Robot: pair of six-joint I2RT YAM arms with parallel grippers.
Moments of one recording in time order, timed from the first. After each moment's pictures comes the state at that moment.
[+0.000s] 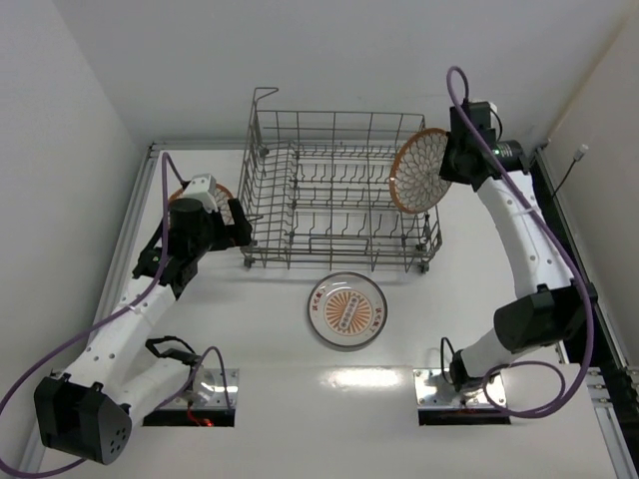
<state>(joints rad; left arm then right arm) -0.23 0.97 0.81 -0.33 -0.04 -0.33 0.14 1.56 1.71 -0.88 0.31 0.32</state>
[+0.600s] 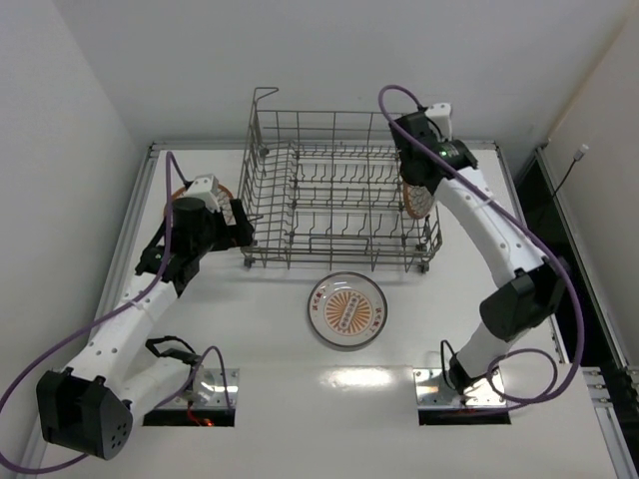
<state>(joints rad) -0.23 0.99 0.81 -0.33 -0.03 -0.33 0.40 1.65 1.73 -0.95 0.87 0.28</state>
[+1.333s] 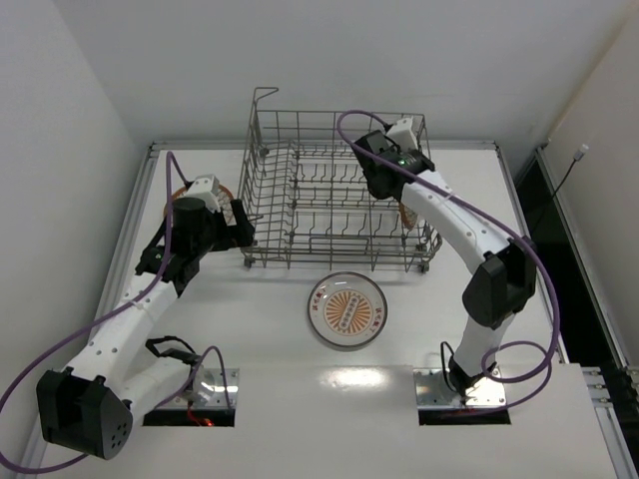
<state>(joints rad) -0.23 0.99 0.81 -0.33 -0.02 -0.33 0.53 1.79 1.71 -0.96 1.07 0.30</state>
